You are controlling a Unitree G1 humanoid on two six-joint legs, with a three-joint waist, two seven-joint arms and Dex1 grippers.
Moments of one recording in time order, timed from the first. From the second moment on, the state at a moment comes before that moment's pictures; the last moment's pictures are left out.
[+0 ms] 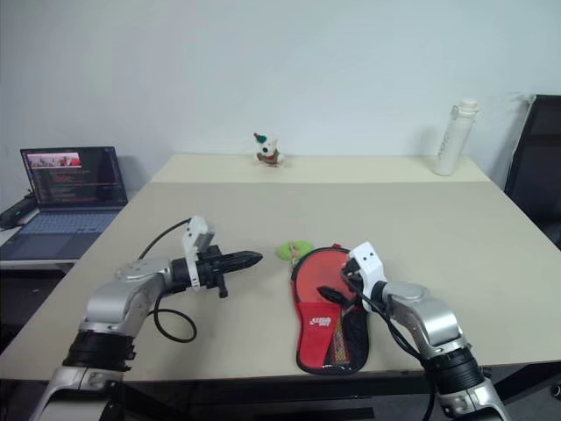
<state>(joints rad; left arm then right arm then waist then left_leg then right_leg) -0.65 0.57 0.02 0.32 -0.37 0.43 -1.00 -0.52 -0.35 0.16 0.00 0.33 0.74 0.56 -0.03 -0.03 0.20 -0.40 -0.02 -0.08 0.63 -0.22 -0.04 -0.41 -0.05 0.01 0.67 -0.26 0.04</state>
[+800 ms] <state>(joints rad) -1.08 0.31 -0.10 1.21 -0.01 -0.01 -0.81 -0.51 -0.27 0.17 0.01 0.26 0.71 0.50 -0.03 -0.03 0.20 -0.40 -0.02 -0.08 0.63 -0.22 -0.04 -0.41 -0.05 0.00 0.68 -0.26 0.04</state>
